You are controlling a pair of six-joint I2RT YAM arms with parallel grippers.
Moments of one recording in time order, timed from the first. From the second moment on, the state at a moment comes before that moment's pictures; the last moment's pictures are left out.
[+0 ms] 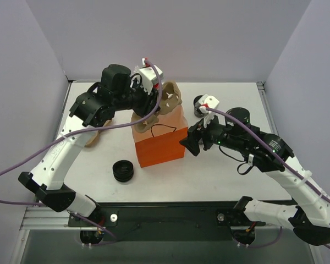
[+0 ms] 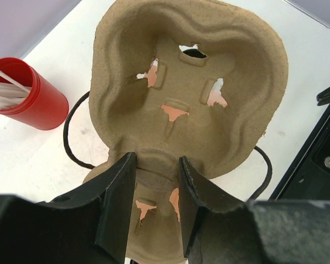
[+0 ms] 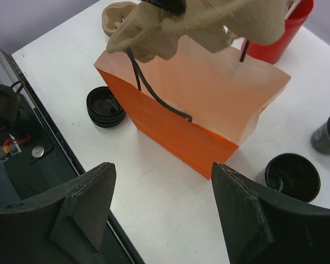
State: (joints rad) left arm -0.65 1.48 1.90 -0.89 0.24 0.10; right arm 0.82 1.02 1.39 -0.76 -0.07 0.02
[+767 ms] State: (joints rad) left arm -0.70 1.53 1.82 -0.94 0.18 0.09; right arm 0.77 1.19 1.32 -0.53 -0.27 -0.29
